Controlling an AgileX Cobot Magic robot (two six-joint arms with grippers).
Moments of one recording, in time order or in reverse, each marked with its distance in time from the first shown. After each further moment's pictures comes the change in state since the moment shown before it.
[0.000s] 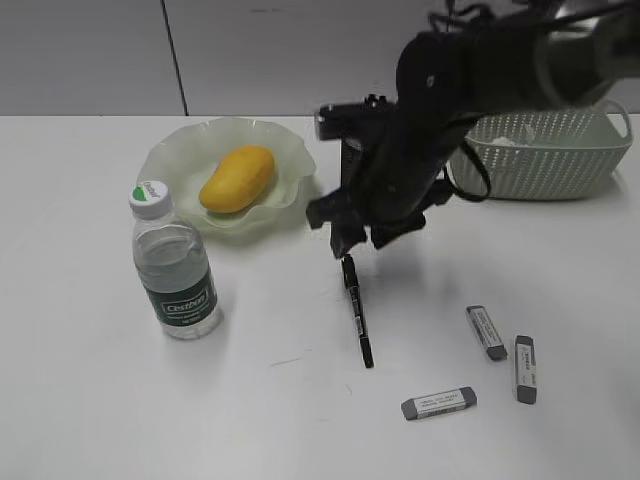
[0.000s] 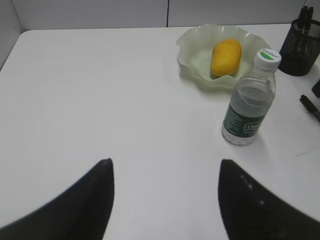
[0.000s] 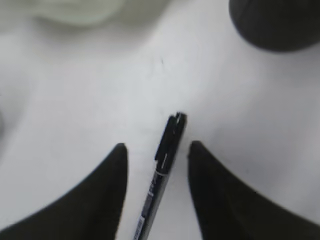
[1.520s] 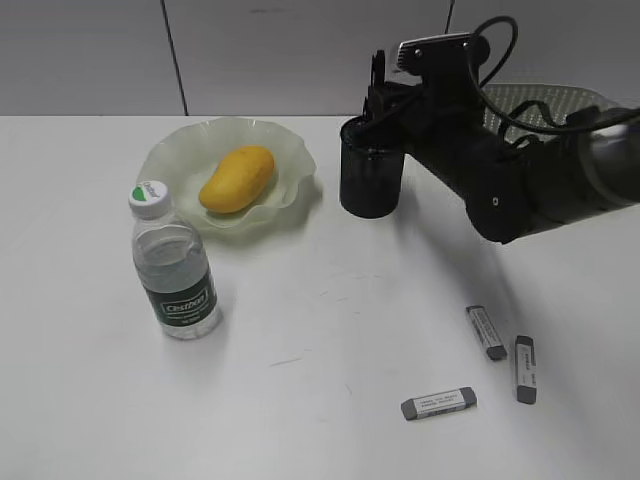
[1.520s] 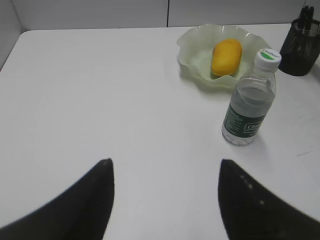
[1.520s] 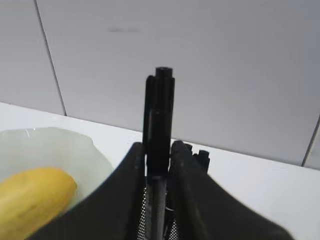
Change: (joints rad) left arm 0.000 0.000 0.000 0.002 0.000 0.000; right arm -0.102 0.018 0.377 -0.008 -1.518 -0.150
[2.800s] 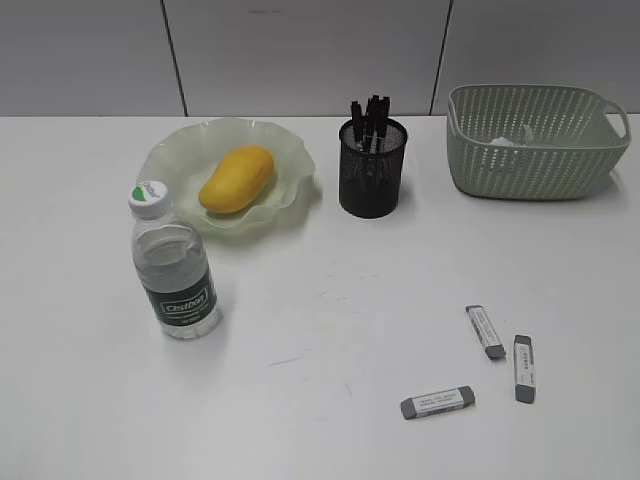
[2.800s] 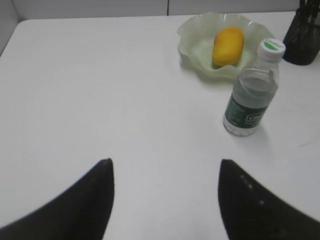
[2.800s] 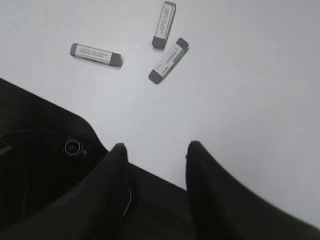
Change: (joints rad) left arm 0.000 0.049 0.000 0.000 -0.002 0.000; right arm 0.000 -1.422 0.413 -0.145 1.896 0.056
